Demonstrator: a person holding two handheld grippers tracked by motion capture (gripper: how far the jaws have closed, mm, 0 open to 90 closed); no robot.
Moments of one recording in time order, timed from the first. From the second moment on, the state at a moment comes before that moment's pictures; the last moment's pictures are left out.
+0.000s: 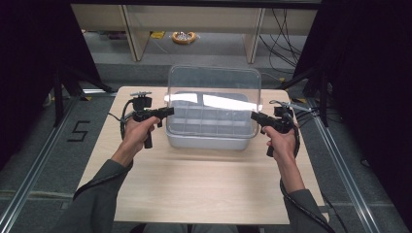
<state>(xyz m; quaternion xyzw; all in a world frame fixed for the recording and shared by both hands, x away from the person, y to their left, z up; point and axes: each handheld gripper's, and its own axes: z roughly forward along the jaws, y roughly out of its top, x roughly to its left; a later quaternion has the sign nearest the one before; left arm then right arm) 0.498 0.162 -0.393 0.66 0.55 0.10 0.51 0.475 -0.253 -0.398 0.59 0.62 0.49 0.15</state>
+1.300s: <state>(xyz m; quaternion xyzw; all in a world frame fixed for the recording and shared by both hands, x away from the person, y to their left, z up) 0.525 0.167 -0.438 0.64 0.59 0.08 0.47 0.505 -0.242 -0.439 0.62 0.62 0.46 0.13</state>
